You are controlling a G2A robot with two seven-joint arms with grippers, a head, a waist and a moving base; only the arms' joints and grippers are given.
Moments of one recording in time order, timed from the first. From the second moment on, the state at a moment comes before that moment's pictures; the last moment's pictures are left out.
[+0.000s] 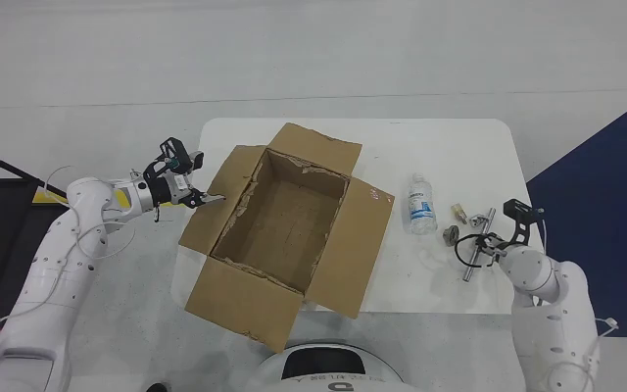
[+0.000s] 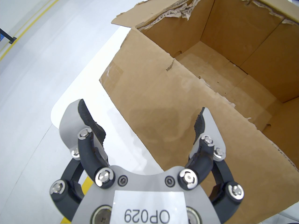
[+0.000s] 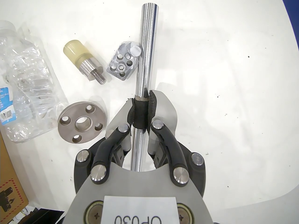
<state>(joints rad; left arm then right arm) 1.08 -0.88 -1.24 -1.18 1.33 -0.99 0.10 -1.65 -1.26 1.88 -1.65 -0.99 0.15 0.91</state>
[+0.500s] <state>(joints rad) 1.08 -0.88 -1.24 -1.18 1.33 -0.99 0.10 -1.67 -1.25 1.86 -1.71 -1.01 0.17 0.96</state>
